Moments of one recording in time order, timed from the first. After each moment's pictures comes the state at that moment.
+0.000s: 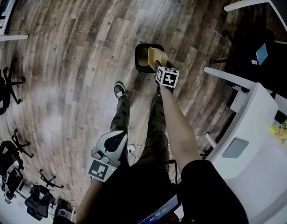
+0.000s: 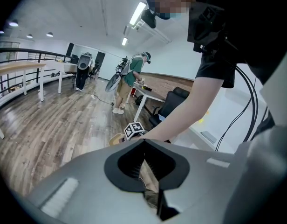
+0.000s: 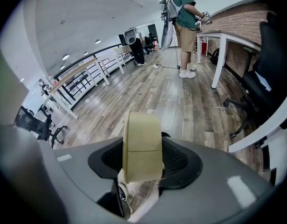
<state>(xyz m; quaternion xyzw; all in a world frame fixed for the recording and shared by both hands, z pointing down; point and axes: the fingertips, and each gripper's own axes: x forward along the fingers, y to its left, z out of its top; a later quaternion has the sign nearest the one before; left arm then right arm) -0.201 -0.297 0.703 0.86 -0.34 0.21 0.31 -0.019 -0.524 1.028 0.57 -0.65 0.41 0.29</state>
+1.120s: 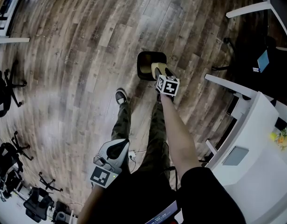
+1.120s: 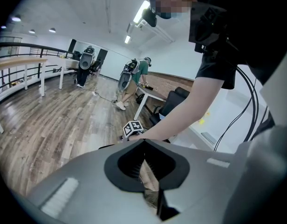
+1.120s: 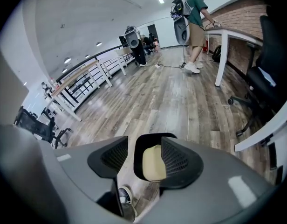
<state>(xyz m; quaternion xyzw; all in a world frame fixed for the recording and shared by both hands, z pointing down) -0.206 -0.304 0.711 0.86 -0.34 0.20 0.33 -0.035 -0.531 1.038 0.56 -0.66 0.42 0.28</state>
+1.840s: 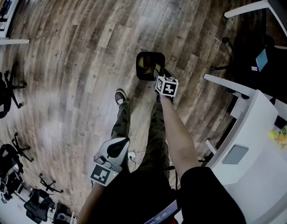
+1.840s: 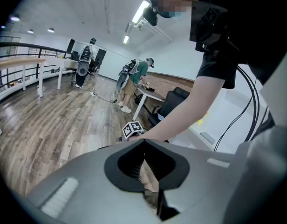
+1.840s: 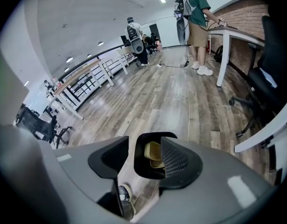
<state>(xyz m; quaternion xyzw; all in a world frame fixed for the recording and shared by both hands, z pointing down) -0.199 -0.305 0.709 0.86 -0.33 0.20 0.32 -0.034 -0.524 1.032 0.55 -0.66 0.42 0.28</state>
